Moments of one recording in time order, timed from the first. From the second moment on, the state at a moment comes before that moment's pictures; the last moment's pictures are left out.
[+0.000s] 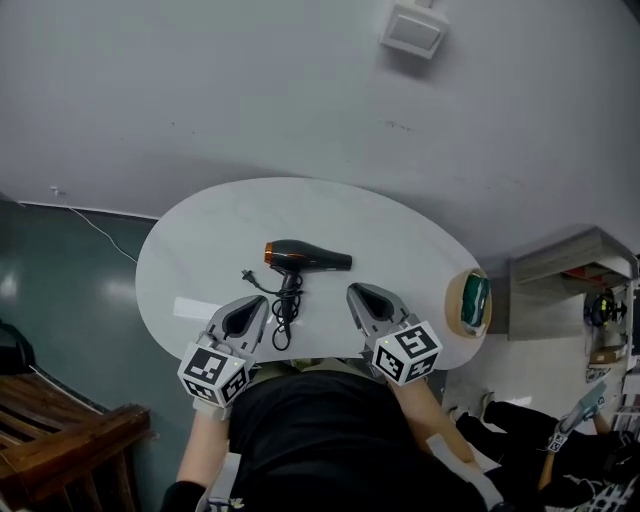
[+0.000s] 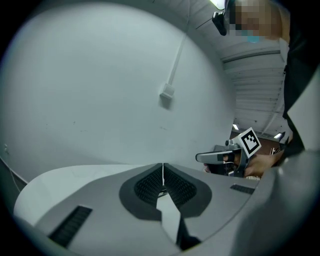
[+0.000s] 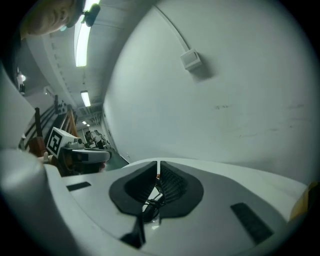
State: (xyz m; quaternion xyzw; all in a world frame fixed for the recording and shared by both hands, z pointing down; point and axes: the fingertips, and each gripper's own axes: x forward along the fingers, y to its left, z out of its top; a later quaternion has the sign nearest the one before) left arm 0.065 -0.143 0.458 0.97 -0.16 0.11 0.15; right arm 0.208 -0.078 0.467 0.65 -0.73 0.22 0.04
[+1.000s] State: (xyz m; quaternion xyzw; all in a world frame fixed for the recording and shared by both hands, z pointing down) left arm 0.080 -0.141 0.429 0.99 -0.07 0.11 0.07; right arm 0.177 -0.058 0.424 0.67 -0.73 0.07 0.12
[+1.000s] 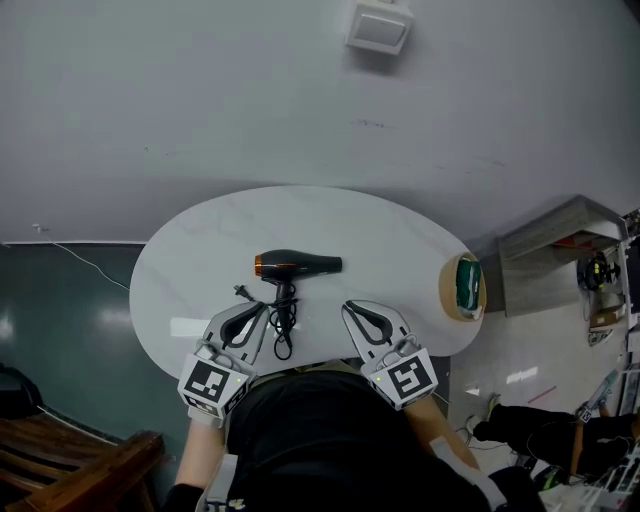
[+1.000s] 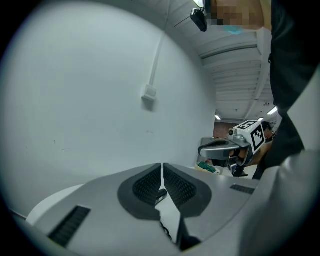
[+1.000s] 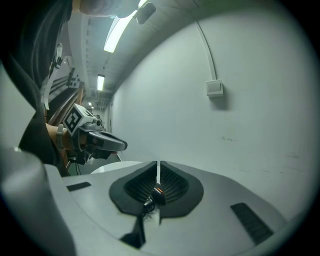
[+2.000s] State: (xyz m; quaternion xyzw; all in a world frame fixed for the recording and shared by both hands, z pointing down) left arm 0.057 -0.163 0.441 0.99 -0.08 0.12 0.08; right arm 0.156 -0.080 0.441 0.66 -0.74 0.10 0.13
